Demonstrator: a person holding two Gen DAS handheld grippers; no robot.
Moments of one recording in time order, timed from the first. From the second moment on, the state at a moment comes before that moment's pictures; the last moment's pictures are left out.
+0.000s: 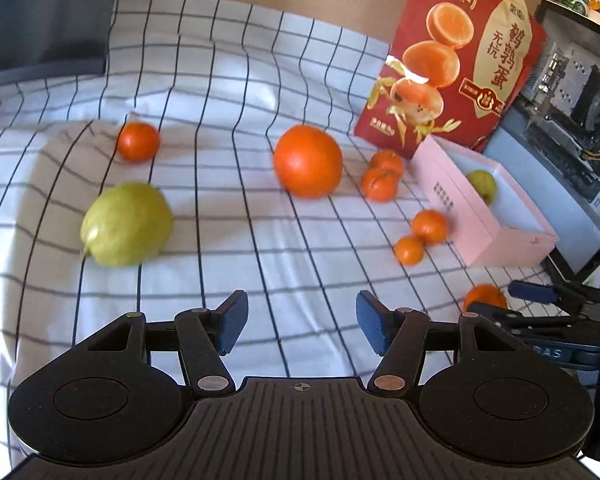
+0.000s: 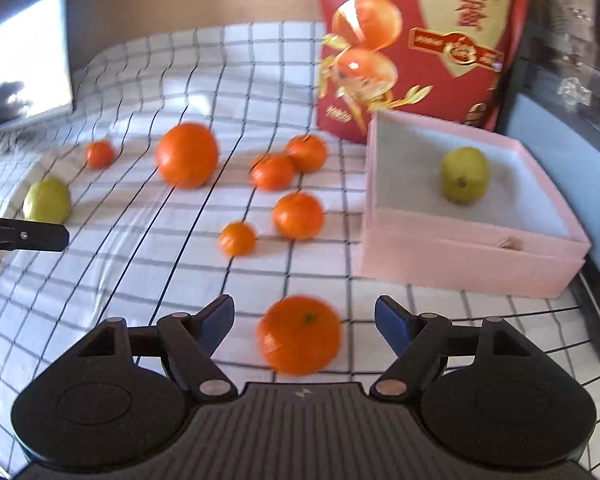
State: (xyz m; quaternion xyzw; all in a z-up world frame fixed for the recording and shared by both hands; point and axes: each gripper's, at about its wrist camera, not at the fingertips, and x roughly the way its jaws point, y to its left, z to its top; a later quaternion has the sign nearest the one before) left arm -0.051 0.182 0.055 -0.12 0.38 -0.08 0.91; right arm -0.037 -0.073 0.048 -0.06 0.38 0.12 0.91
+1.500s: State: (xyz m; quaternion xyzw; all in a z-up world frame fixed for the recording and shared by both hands) left arm -0.011 0.100 0.033 -0.01 0.43 -0.13 0.89; right arm -0.048 -0.087 0.032 -0.06 0.40 0.09 0.91
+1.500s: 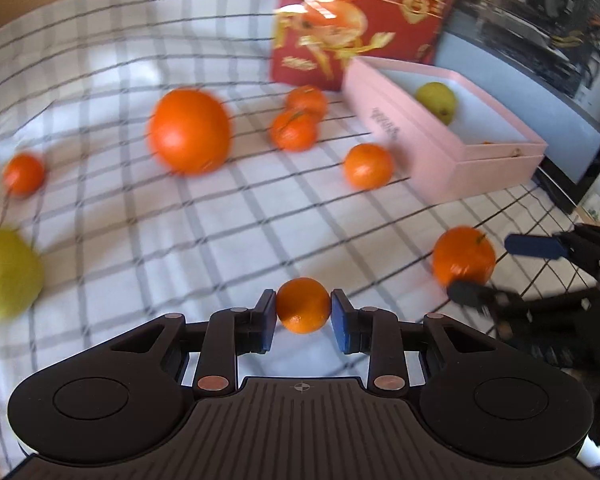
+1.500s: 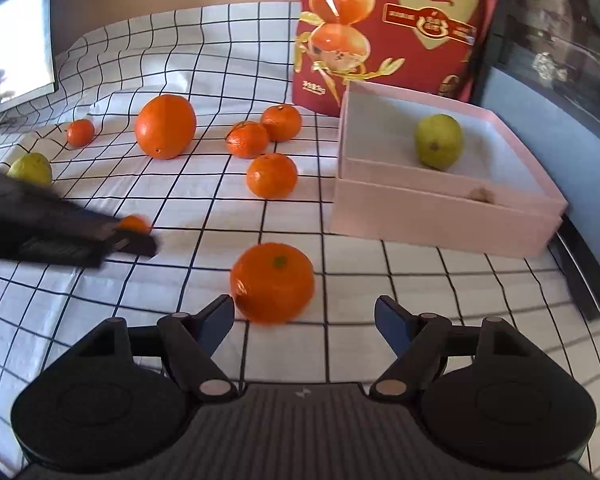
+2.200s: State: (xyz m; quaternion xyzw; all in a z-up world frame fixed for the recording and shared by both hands) left arm -0.016 0.120 0.028 -0.05 0.44 -0.13 0.89; right arm -0.043 -0.073 0.032 -0.06 0.41 0.12 0.90
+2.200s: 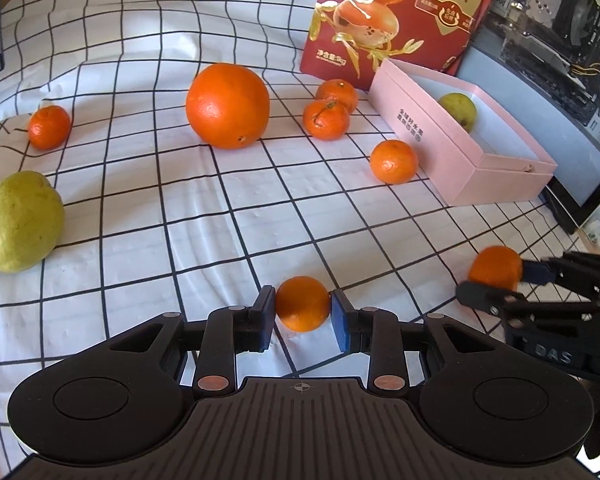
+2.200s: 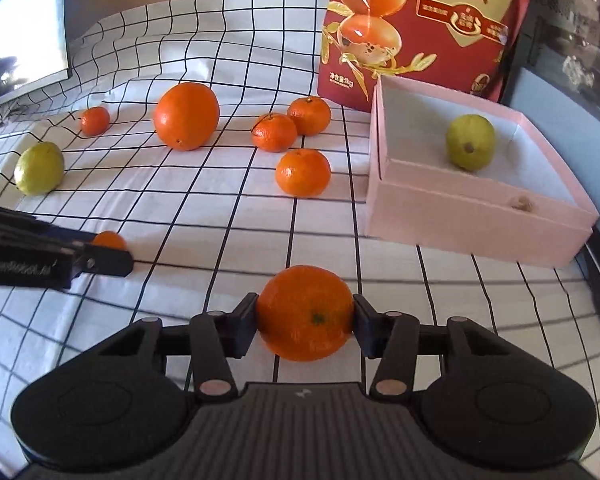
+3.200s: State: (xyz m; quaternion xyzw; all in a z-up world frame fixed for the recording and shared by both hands) left arm -0.019 0.114 0.027 -0.03 0.43 -0.13 0.89; right arm -0.046 -0.083 0.032 -0.06 0.41 0.10 0.91
